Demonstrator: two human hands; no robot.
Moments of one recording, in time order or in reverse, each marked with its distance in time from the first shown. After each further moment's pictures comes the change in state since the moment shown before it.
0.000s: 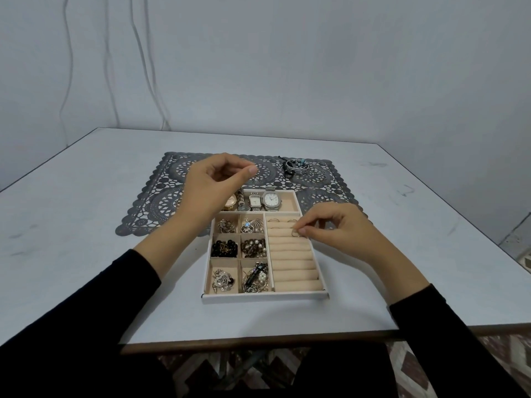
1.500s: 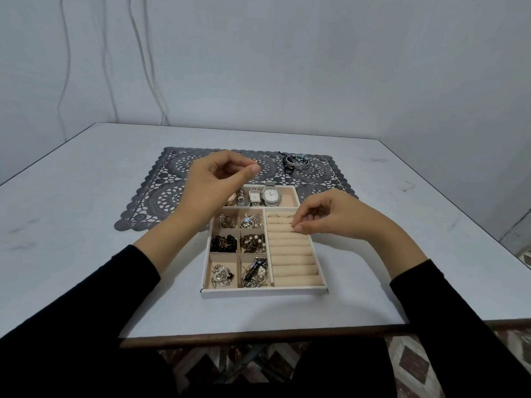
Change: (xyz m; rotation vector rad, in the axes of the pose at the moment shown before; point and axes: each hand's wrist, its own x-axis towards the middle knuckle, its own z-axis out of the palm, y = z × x) left_hand -0.004 0.003 0.001 0.060 -0.046 0.002; right_hand 0.022 -0.012 -0.012 -0.047 -0.261 0.164
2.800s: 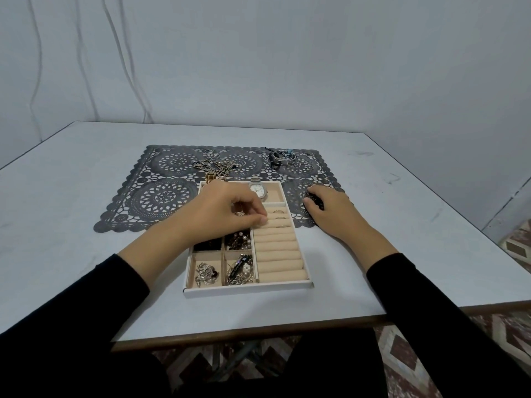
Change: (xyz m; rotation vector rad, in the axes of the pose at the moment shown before) left_hand -0.011 -0.005 0.012 0.439 -0.541 0.218; right_hand 0.014 0.063 0.008 -0.489 0.502 0.151
